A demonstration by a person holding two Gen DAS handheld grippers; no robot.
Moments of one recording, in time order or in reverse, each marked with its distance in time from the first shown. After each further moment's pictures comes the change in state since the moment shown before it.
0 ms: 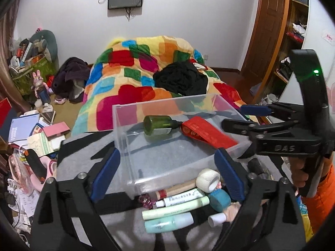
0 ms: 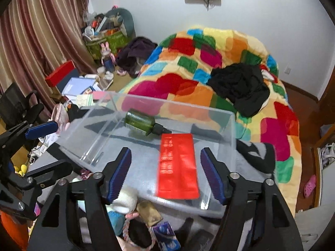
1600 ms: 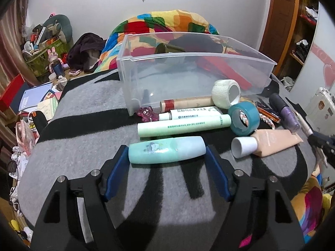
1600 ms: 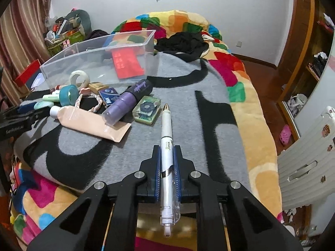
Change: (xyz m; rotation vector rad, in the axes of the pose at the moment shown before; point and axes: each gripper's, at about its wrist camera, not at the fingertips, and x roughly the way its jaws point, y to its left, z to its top) left arm 0.016 -0.013 -0.128 -0.026 0.112 0.122; right arm -0.069 -0.031 -0.199 0.190 0.035 -0.262
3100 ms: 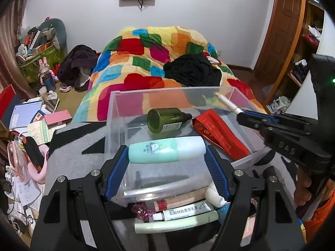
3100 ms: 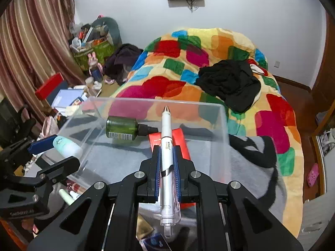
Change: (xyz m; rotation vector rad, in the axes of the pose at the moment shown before) left arm 0.023 0.006 0.124 -0.036 -0.052 -0.056; right arm 0.095 0.081 0.185 -0.111 -0.034 0.213
